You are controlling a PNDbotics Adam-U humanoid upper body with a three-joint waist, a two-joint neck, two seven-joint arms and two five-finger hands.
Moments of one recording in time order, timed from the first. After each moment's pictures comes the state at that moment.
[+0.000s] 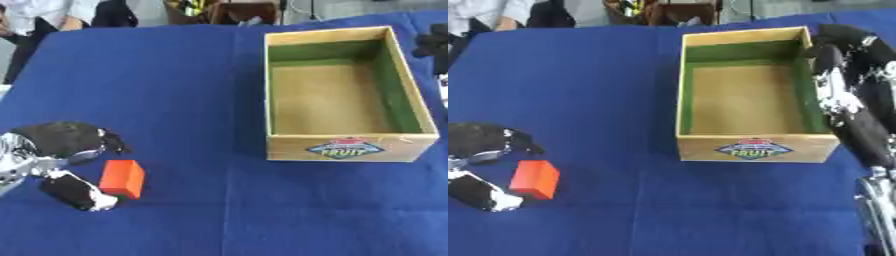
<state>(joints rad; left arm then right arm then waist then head) -0.30 1.07 -0.36 -1.96 -0.66 0.13 -0.64 -0.41 -0.25 0.11 -1.98 0.09 -0.03 -0.07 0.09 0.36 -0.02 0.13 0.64</state>
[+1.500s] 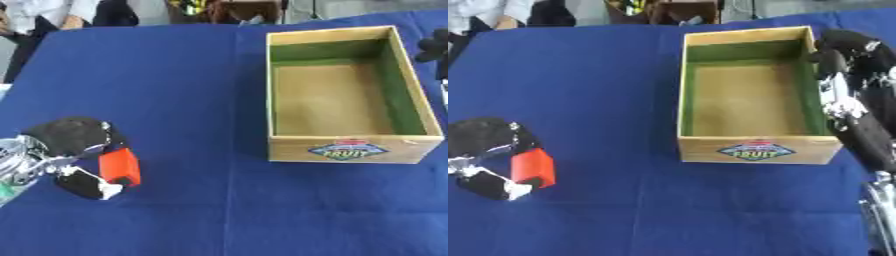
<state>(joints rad) -0.33 1.02 -0.38 -1.89 -0.76 0.15 -0.45 -0.41 -0.25 0.11 -1.98 0.09 -0.03 -0.08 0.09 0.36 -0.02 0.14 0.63</state>
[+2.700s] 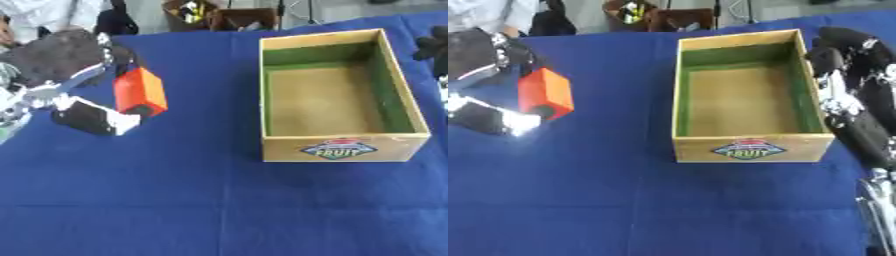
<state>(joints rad) -0.65 0.94 -0.27 -1.97 -0.67 0.14 -0.43 -0.40 -0.25 0.11 -1.98 0.08 -0.03 -0.08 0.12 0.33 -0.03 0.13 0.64</state>
